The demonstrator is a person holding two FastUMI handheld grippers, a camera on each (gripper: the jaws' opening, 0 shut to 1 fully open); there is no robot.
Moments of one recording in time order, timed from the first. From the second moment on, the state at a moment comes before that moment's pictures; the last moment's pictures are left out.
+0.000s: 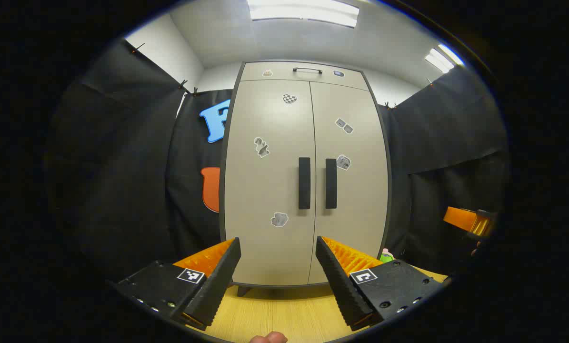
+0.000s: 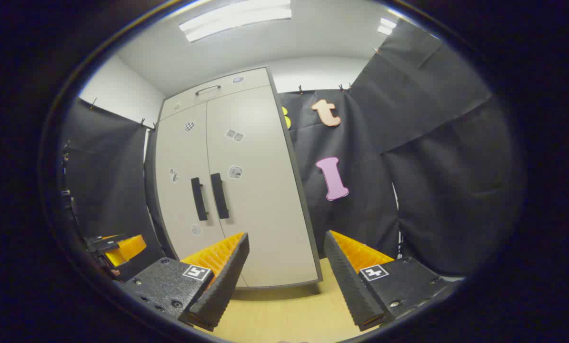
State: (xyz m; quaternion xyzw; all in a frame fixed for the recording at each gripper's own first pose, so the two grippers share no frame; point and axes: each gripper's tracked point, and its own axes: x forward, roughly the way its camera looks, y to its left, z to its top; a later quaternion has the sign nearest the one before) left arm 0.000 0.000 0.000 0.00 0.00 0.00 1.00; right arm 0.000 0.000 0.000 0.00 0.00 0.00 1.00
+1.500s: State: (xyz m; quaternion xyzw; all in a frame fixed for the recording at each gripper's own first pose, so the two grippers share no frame) left arm -0.025 -0.004 -0.024 -0.01 0.02 -0.03 1.00; right arm 0.119 0.118 0.018 -0.06 0.01 0.08 0.99
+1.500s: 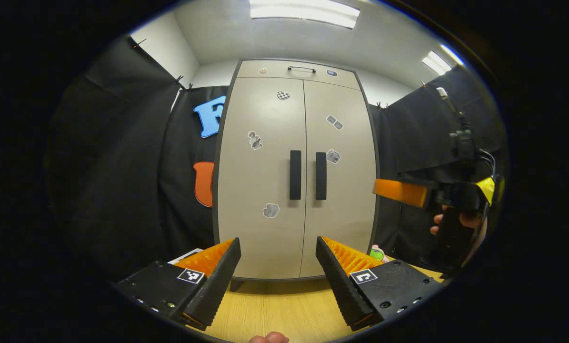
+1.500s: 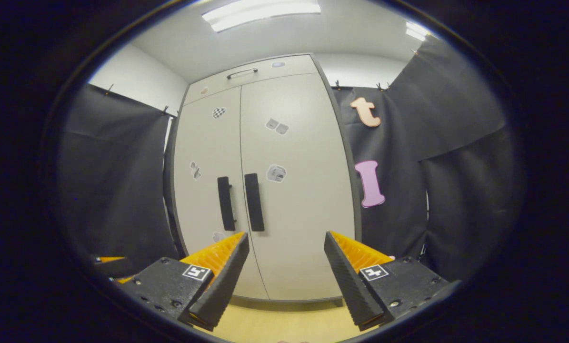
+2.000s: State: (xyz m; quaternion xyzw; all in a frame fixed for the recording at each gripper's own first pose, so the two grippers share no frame) left arm -0.037 0.026 -0.043 -0.03 0.05 0.00 1.00; right arm 0.242 0.176 0.017 -0.12 0.03 0.05 0.99
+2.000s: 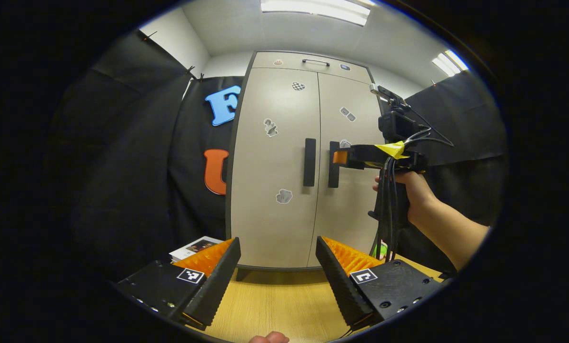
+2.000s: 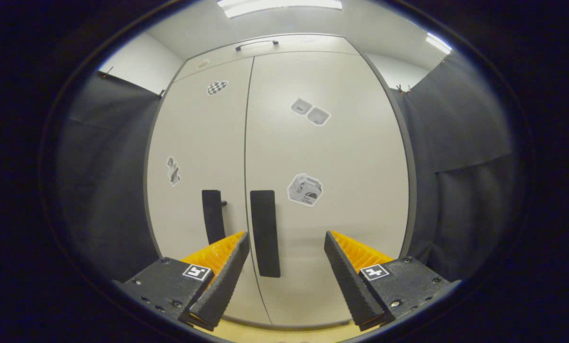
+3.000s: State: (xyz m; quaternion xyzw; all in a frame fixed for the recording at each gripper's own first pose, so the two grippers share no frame) left arm -0.023 0.054 -0.058 -0.04 0.06 0.02 1.00; right arm 0.287 0.189 0.003 -0.13 0.04 0.00 0.99
